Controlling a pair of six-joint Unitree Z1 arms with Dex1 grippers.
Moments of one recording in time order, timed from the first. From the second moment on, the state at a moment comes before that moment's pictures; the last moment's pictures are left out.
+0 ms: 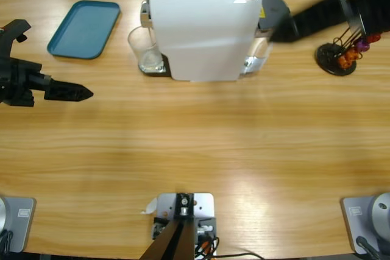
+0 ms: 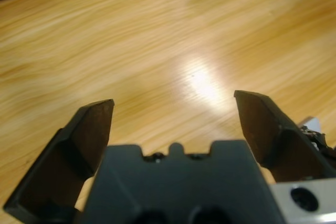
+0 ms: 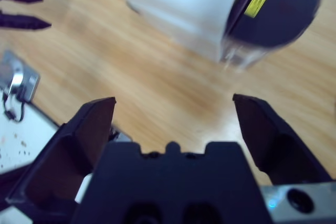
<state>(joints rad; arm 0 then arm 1) -0.59 1.36 -0.86 0.53 -0.12 -0.26 0.70 1.39 -1.34 0.90 0.18 0.26</state>
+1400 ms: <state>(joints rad) -0.67 1.06 -0.71 0.47 -0.12 -0.20 0.72 0.93 -0.58 0.29 0.00 0.20</state>
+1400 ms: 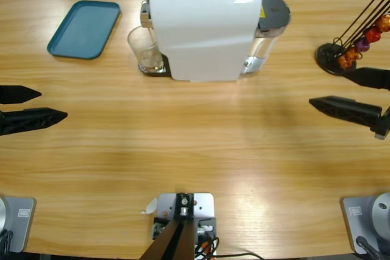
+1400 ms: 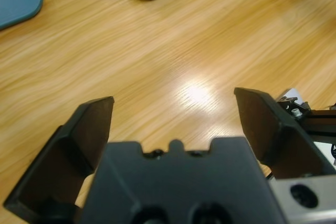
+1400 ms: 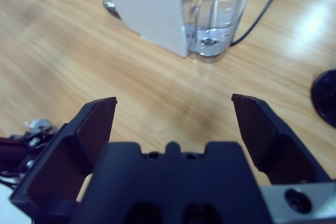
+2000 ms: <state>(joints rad) -0.70 0.99 -0.64 0.28 -0.04 -0.17 0.72 0.86 -0.52 0.11 -0.08 0.03</state>
